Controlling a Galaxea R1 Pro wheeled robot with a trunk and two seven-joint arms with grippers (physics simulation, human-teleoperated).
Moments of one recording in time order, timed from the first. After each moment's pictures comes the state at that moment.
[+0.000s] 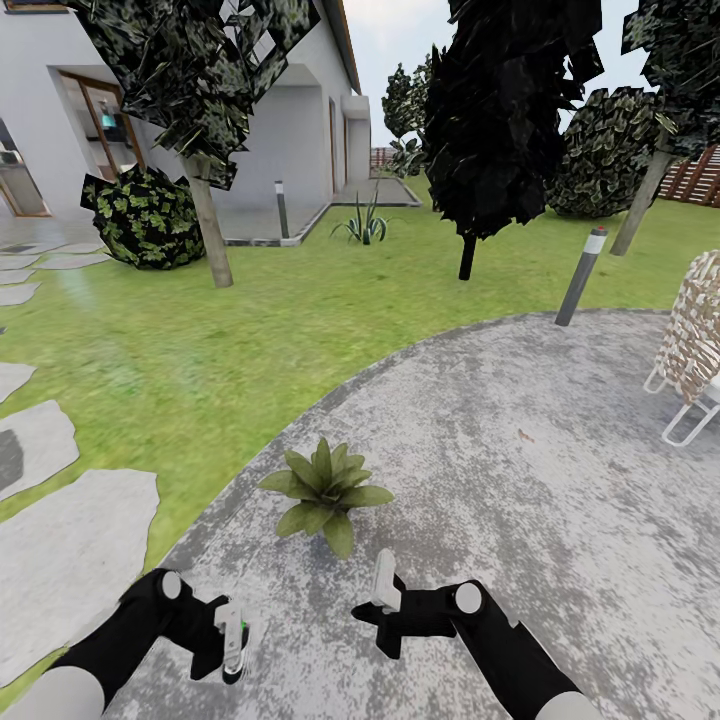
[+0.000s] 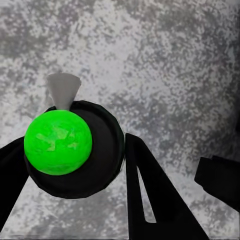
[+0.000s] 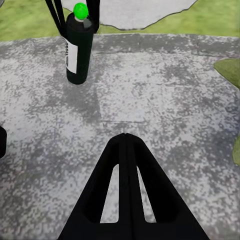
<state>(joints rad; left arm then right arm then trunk) -0.53 0.21 -0.16 -0.71 -0.80 0.03 -1.13 -0.47 0.04 0.28 -0.83 0.46 -0.14 0.93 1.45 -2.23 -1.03</state>
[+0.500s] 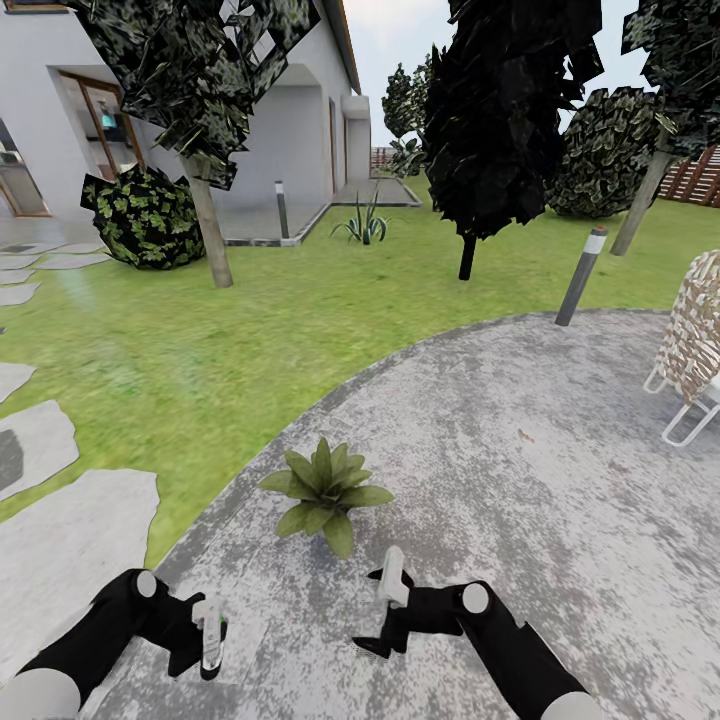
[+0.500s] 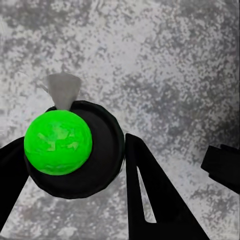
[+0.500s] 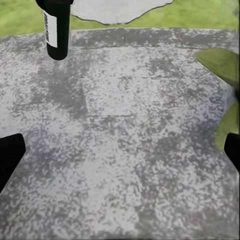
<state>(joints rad) -0.53 0.26 -0.10 -0.71 -0.80 0.03 -1.12 -0.47 0.02 0.26 -0.82 0.46 -0.14 0.89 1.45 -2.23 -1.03</state>
